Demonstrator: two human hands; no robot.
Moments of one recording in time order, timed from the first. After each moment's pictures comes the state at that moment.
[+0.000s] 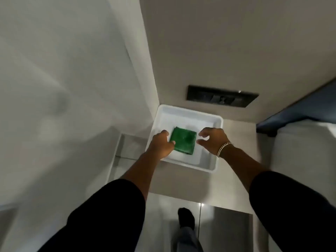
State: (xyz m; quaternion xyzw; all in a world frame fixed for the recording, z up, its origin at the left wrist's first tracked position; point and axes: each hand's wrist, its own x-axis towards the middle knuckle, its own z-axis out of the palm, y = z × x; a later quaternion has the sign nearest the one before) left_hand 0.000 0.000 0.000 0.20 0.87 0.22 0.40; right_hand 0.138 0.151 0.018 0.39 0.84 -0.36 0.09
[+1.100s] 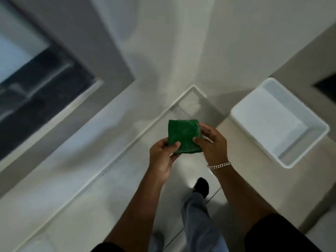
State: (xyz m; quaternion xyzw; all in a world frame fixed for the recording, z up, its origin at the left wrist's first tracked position) left_hand 0.118 -0.313 0.026 -0.36 0.48 0.76 0.23; right_hand 0.124 -0.163 0.015 0.27 0.66 -0.70 0.02
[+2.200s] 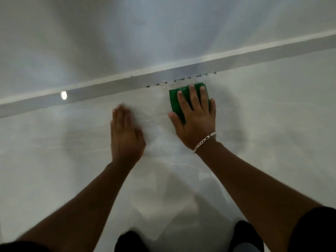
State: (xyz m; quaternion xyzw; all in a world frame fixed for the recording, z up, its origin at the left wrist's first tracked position) left_hand 0.358 -0.721 -0.520 -0.30 0.93 0.22 0.02; right_hand 0.233 -0.561 -0.522 -0.26 0.95 -0.17 0.06
